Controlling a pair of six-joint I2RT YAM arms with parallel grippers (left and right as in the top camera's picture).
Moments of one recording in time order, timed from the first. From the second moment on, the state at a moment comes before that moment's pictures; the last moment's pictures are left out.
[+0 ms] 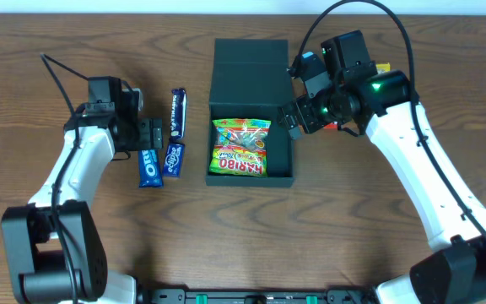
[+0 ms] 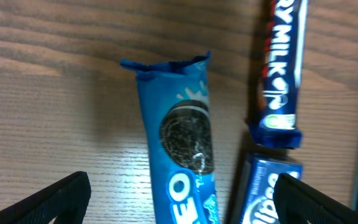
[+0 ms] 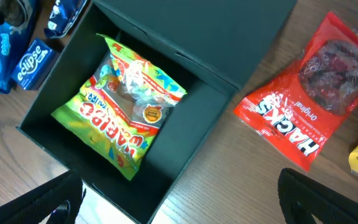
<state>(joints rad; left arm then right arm) 0.07 1.68 1.06 -0.60 0.10 0.01 0.34 1.67 1.54 -0.98 -0.23 -0.11</state>
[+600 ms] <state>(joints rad) 0.07 1.83 1.06 -0.55 0.08 0.01 0.33 1.67 1.54 -0.98 -0.23 -0.12</state>
